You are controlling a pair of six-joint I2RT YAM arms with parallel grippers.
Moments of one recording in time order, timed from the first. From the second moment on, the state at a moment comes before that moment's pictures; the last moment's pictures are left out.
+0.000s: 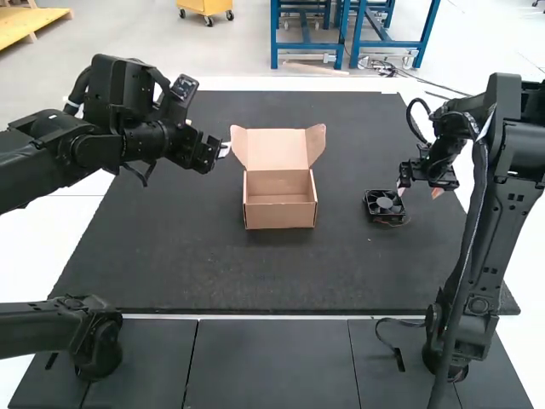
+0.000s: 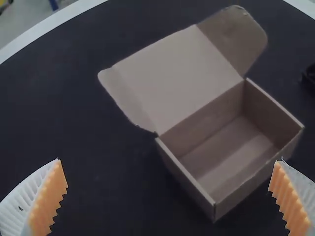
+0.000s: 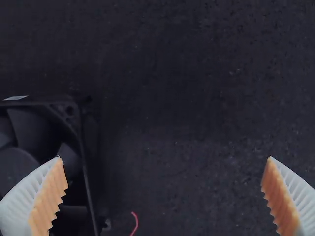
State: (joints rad) left arm -0.52 0.93 0.92 -0.44 -0.08 0.15; right arm -0.15 2.04 1.46 -0.79 -0.07 -0.19
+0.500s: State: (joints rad) left arm -0.52 0.94 0.92 -0.43 -0.08 0.15; right arm -0.15 2.07 1.46 -0.85 -0.07 -0.19
